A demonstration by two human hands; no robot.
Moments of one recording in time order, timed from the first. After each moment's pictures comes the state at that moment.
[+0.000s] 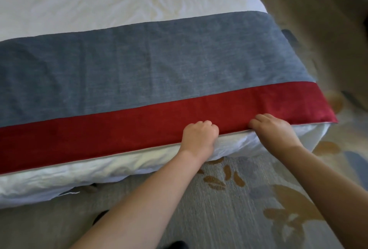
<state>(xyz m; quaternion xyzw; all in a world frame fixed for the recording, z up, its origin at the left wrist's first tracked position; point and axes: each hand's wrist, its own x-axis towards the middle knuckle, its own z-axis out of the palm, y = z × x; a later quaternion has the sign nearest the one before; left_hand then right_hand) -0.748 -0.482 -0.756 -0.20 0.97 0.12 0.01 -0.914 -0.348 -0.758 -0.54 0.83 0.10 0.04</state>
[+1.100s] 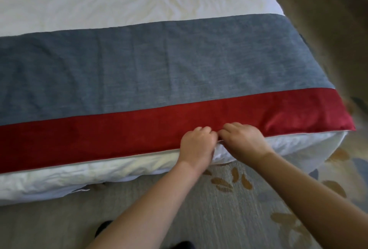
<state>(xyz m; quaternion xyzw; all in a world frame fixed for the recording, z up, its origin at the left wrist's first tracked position) -0.703 -0.507 -0.750 -0.24 0.96 0.16 0.00 -0.829 -0.420 -0.751 -0.68 0.73 0.00 -0.01</state>
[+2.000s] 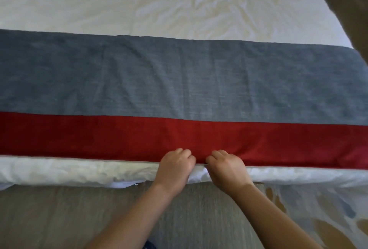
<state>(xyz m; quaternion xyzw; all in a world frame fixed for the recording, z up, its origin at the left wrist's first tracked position) -0.469 -0.644 -0.747 -0.26 0.96 0.09 0.02 -0.614 -0.556 -0.761 -0.70 0.71 -0.04 0.01</state>
